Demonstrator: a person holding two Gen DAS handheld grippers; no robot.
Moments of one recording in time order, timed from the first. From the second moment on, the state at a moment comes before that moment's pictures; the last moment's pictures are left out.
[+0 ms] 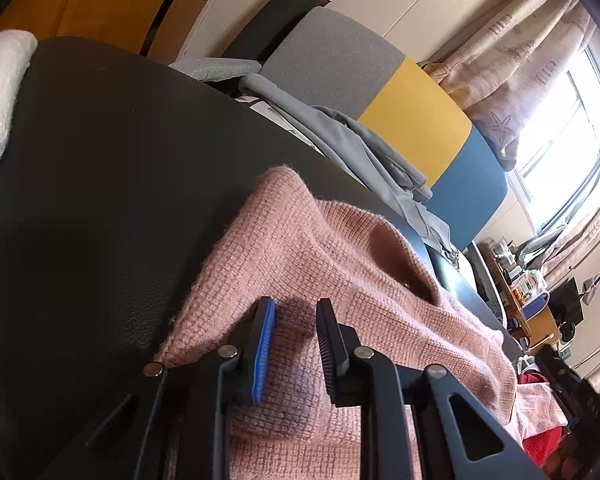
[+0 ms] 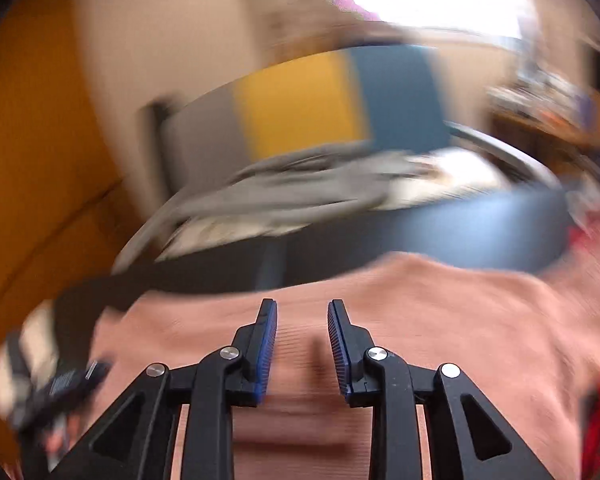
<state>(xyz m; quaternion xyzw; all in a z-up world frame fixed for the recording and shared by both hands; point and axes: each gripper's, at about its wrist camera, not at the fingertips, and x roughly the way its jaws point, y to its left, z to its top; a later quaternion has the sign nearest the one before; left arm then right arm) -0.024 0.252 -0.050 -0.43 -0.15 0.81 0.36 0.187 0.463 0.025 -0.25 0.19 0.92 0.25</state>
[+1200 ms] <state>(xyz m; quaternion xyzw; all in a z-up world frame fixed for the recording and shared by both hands) -0.027 0.254 -0.053 -0.43 -0.14 0.82 0.36 0.216 0.509 -0.001 -0.30 0.22 0.90 0.24</state>
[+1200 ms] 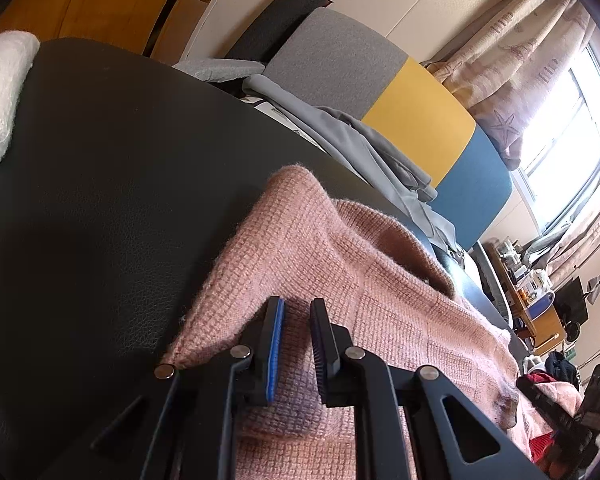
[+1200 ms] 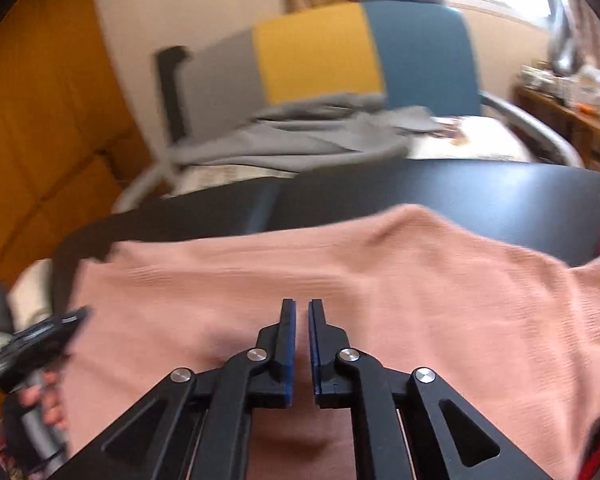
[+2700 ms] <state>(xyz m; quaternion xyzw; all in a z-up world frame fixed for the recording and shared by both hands) 0.082 0.329 -0.023 -0.42 0.00 0.78 0.46 0.681 0.667 0.072 0.01 0.44 0.68 0.58</state>
